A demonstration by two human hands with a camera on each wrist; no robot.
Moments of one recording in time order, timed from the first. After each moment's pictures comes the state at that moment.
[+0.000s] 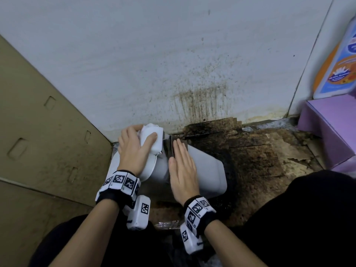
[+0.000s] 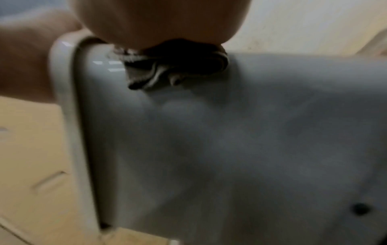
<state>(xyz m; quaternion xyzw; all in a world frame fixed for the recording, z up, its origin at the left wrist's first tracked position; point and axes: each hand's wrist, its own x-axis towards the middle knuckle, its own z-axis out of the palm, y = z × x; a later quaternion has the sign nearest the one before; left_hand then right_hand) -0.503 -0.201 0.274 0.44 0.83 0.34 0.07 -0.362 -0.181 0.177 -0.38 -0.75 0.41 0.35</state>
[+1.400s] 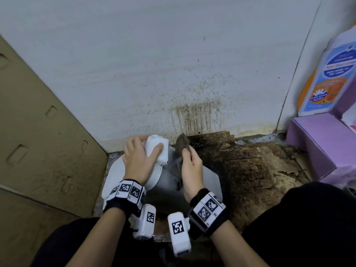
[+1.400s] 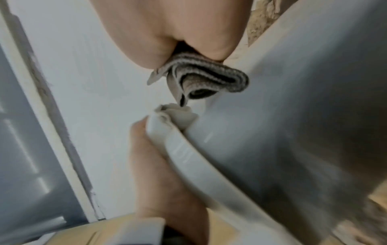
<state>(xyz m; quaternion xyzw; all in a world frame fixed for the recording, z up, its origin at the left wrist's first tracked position) -0.483 -0.201 0.273 0.44 0.82 0.35 0.07 -0.346 -0.161 0.245 -0.41 -0.41 0.70 0.43</state>
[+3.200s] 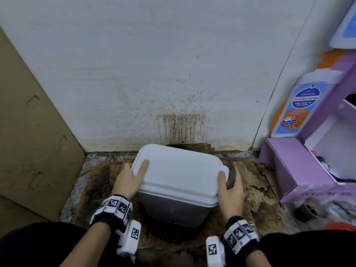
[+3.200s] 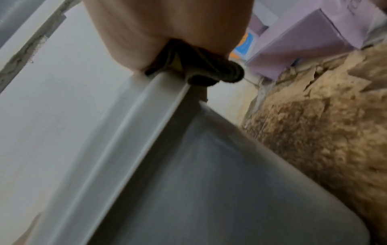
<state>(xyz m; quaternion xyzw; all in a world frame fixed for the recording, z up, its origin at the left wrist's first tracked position) -0.468 -0.221 0.232 0.29 0.86 0.32 0.27 -0.189 -0.133 0.211 -0.60 -0.52 0.44 0.42</state>
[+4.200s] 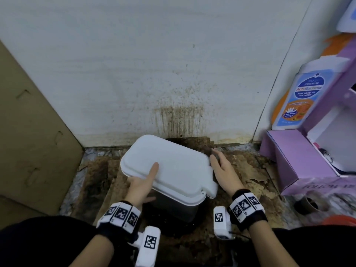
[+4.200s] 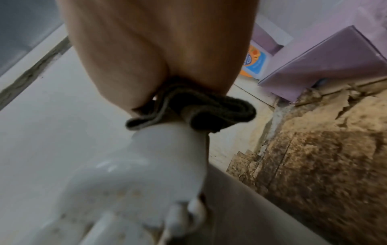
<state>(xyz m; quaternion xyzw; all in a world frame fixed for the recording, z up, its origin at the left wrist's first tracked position) -0.404 -0.217 0.224 0.11 0.74 0.49 0.45 -0.187 -0.075 0.220 -0.48 -0.66 0.52 0.26</state>
